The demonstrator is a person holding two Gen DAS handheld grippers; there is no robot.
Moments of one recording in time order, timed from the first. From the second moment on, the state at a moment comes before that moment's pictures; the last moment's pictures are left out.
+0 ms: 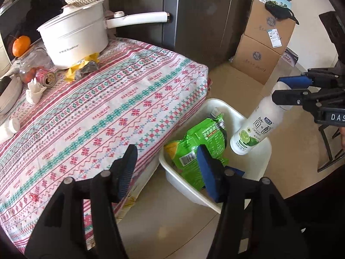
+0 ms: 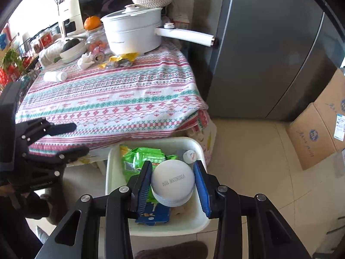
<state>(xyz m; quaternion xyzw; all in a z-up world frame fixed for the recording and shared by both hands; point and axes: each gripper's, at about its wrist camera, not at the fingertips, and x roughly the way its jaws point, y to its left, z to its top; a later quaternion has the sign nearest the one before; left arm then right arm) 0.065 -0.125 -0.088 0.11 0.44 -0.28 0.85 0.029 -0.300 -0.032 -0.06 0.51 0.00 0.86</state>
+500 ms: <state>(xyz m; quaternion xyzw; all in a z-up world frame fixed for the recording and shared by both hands) 0.078 -0.064 -0.081 0.09 0.44 -0.21 0.87 0.057 -0.272 -0.051 -0.06 0.53 0.00 0.84</state>
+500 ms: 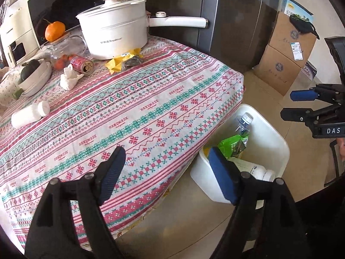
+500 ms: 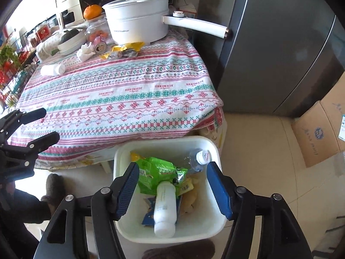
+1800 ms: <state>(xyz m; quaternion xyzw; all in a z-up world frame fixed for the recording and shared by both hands) 0.202 0.132 -0.082 -0.07 0.51 0.03 0.85 0.168 -0.171 -0.061 -0.05 0.51 0.01 0.86</state>
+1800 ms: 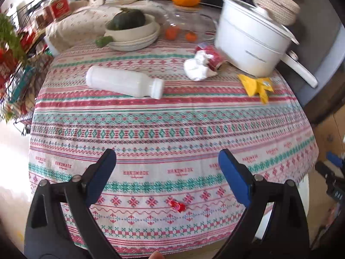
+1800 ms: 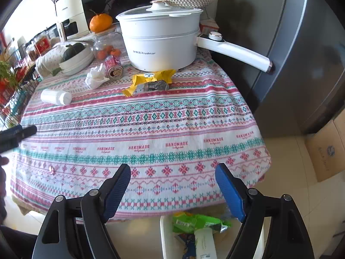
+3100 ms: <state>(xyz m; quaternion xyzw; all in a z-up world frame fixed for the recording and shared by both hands) 0.340 0.183 -0.148 -0.11 0.54 0.07 0.83 0.319 -0.153 -0.120 0.11 0.48 -0.02 0.87</state>
